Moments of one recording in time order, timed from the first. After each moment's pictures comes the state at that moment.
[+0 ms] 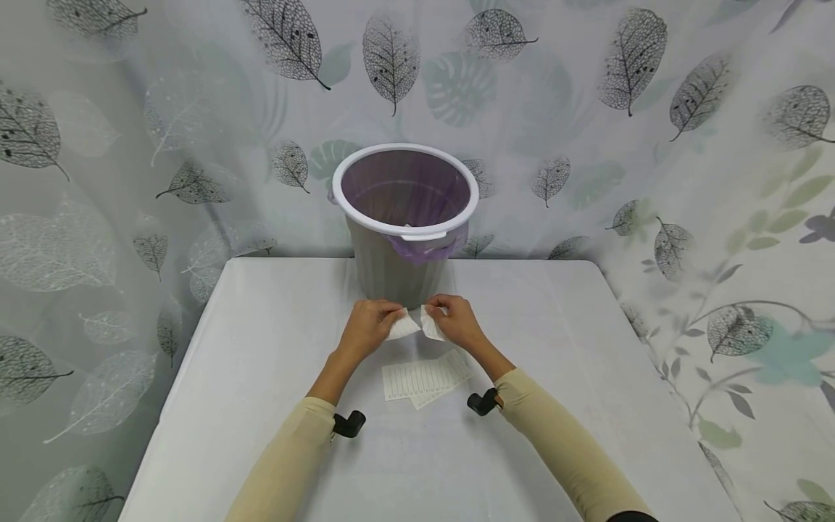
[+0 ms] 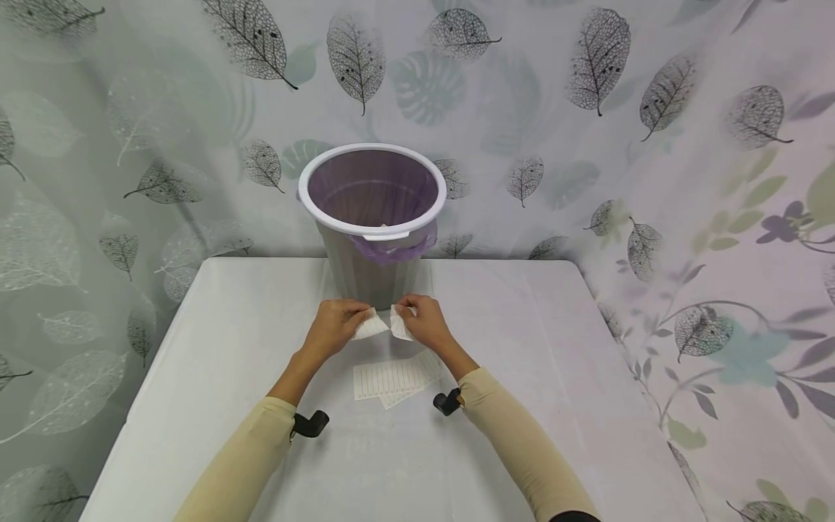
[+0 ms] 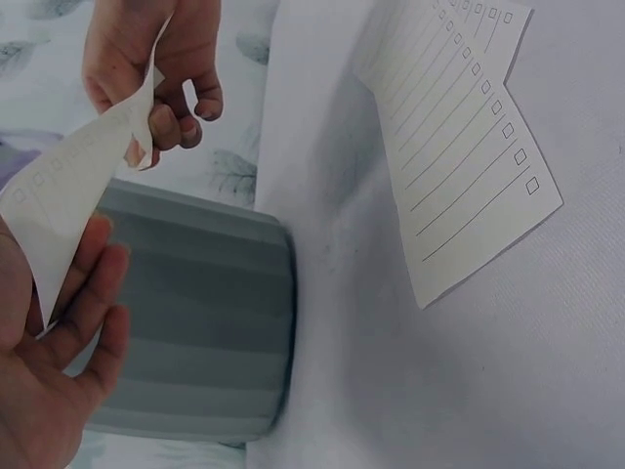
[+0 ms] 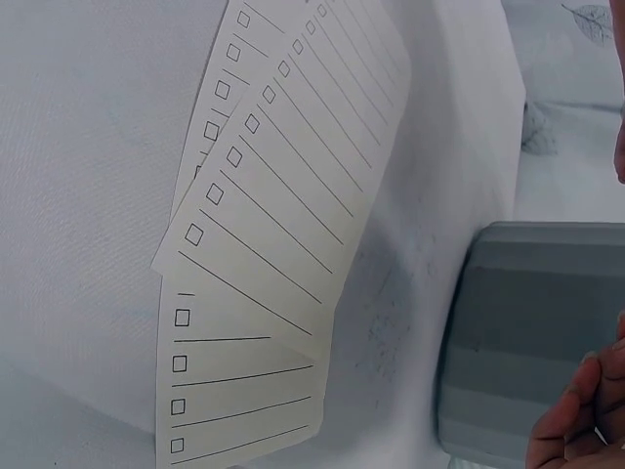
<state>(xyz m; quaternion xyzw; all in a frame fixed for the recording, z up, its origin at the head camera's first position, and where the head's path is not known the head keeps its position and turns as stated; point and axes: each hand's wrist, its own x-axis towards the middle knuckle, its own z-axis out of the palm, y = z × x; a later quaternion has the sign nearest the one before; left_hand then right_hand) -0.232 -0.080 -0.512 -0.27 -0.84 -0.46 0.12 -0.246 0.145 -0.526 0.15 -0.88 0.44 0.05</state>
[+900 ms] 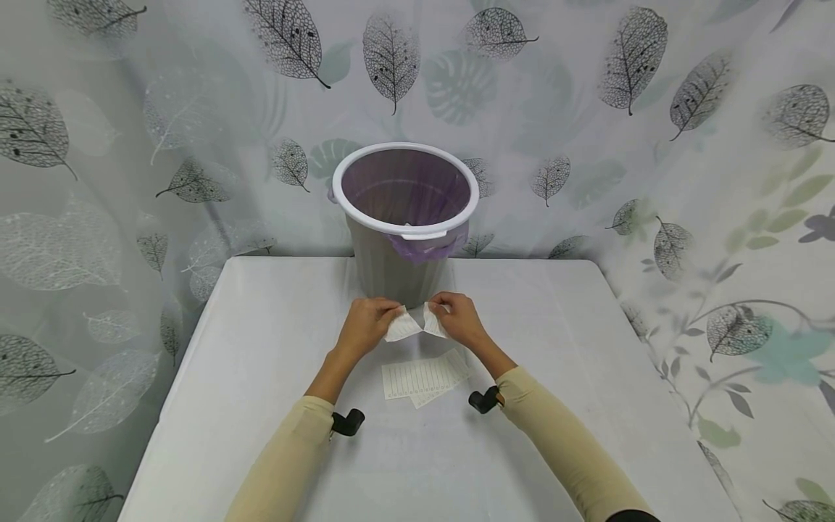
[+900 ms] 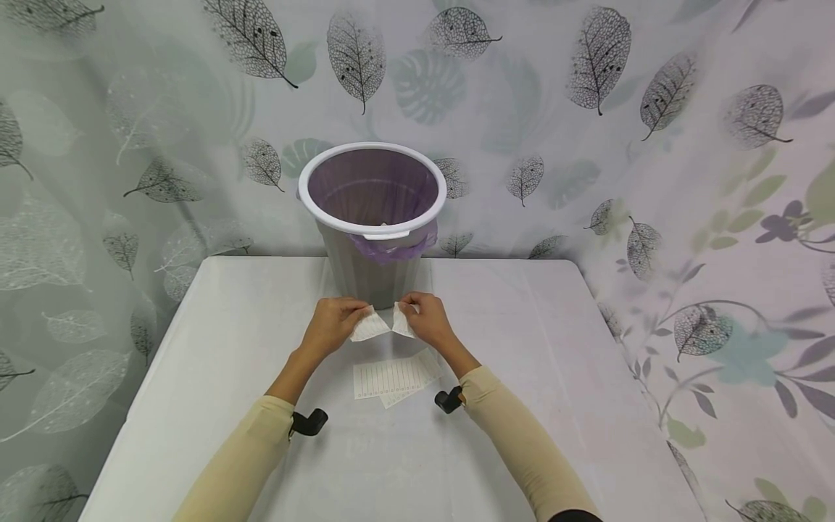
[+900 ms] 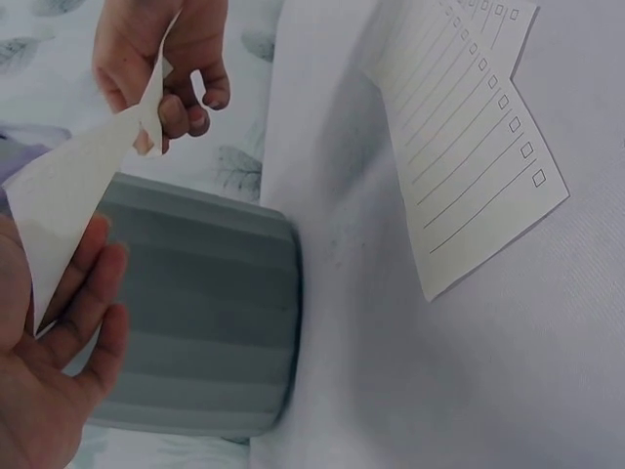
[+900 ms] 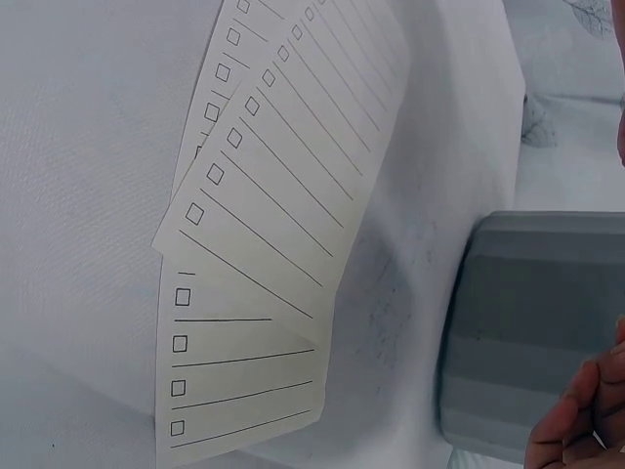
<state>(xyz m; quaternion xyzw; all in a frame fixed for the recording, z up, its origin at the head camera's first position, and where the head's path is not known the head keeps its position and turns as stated) -0.232 -0.083 -0.512 -0.26 -0.84 -0.47 0.12 -0.248 0.151 -0.526 0.15 -0.89 0.44 0.06</state>
